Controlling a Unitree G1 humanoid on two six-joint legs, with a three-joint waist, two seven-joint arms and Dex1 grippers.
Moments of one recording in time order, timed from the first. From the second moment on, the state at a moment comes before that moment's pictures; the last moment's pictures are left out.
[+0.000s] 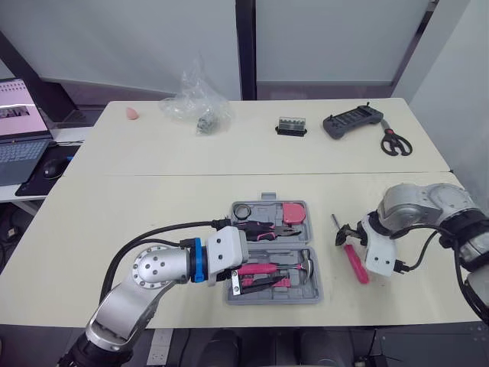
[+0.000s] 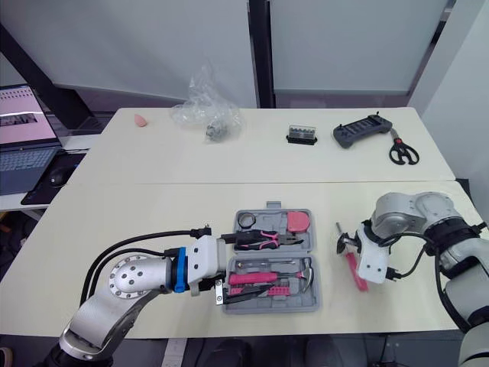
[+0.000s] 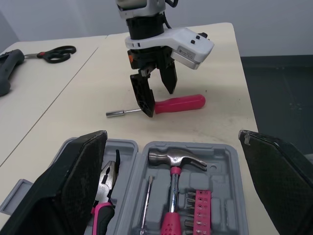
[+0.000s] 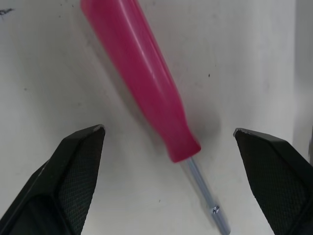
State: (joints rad) left arm -0.09 0.63 -0.24 -0.59 -0.29 0.31 -0.89; right arm -0.93 -0.85 0.74 0.67 -0.86 -1.24 0.98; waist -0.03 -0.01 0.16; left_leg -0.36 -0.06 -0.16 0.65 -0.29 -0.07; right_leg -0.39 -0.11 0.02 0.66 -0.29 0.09
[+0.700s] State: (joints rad) left arm -0.10 0.64 -0.23 -0.59 -0.28 0.32 -0.88; right arm -0.97 -0.81 0.79 0.71 -0.91 -1.26 0.92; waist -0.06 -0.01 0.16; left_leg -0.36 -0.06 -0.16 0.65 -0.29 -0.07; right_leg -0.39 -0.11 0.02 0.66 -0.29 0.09
